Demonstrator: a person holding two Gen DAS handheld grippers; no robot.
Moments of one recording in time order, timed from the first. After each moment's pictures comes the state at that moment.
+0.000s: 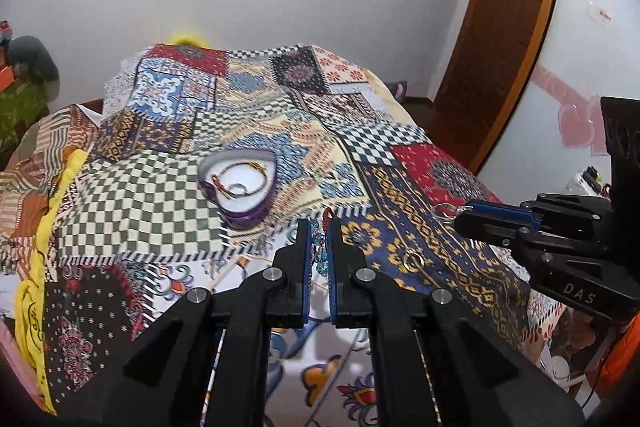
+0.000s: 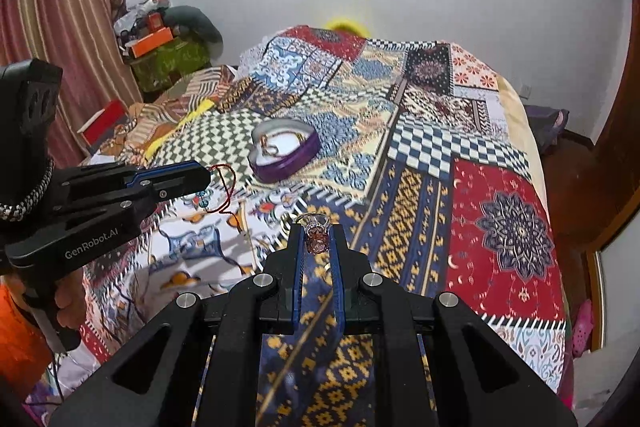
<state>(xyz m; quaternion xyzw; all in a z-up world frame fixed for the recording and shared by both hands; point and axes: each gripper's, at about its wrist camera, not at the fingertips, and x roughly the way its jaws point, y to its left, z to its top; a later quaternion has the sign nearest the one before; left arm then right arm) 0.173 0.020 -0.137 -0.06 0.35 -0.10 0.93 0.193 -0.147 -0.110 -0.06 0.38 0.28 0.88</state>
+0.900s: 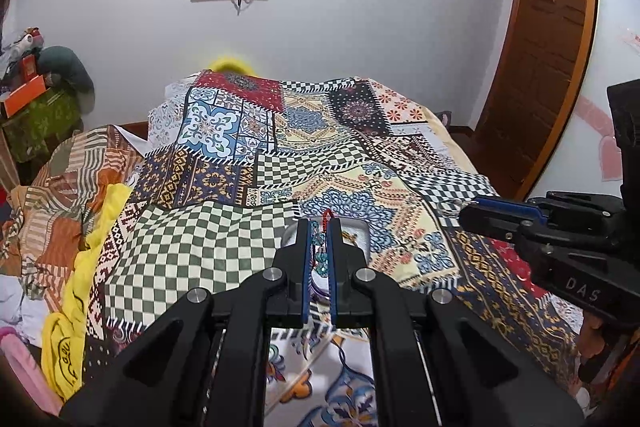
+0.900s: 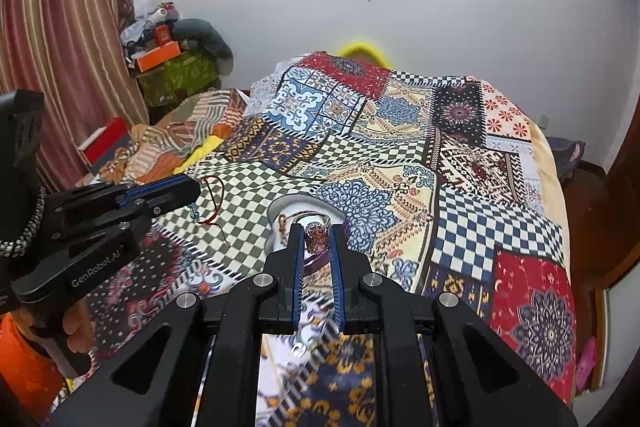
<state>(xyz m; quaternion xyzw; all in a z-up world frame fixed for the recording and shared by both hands) 0.237 0.089 -0.125 -0.06 0.31 -0.03 0.95 0.261 -0.075 -0.094 -0.08 0.35 0.30 0.88</state>
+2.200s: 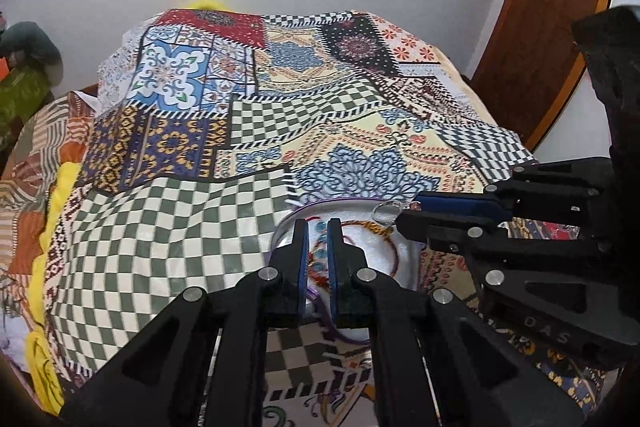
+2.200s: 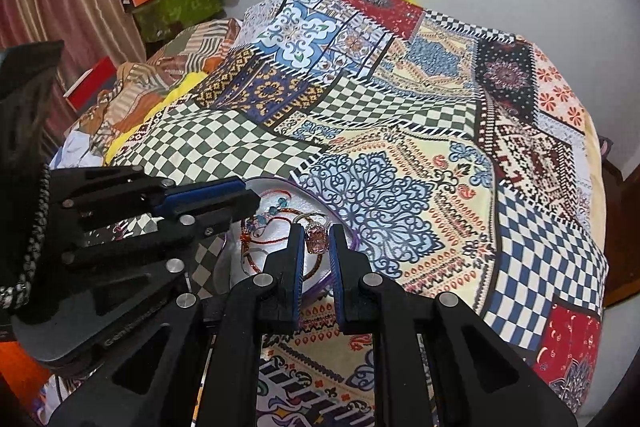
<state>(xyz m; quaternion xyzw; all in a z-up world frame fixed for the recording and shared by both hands) 0.331 0.095 -0.199 -0.05 0.41 -0.06 0.91 0.345 -0.024 -0.159 -0.14 0.45 0.33 0.82</state>
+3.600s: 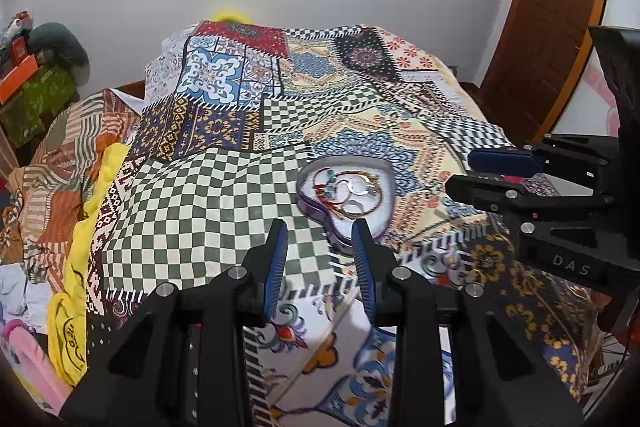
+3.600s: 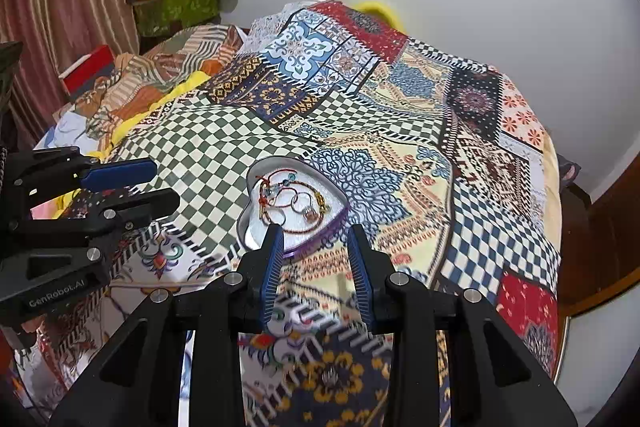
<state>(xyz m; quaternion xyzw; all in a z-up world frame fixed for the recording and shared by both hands) 0.235 0.094 -0.158 -0.04 0.39 -0.03 0.92 0.281 -0.039 -0.123 -0.18 0.40 0.29 0.85</state>
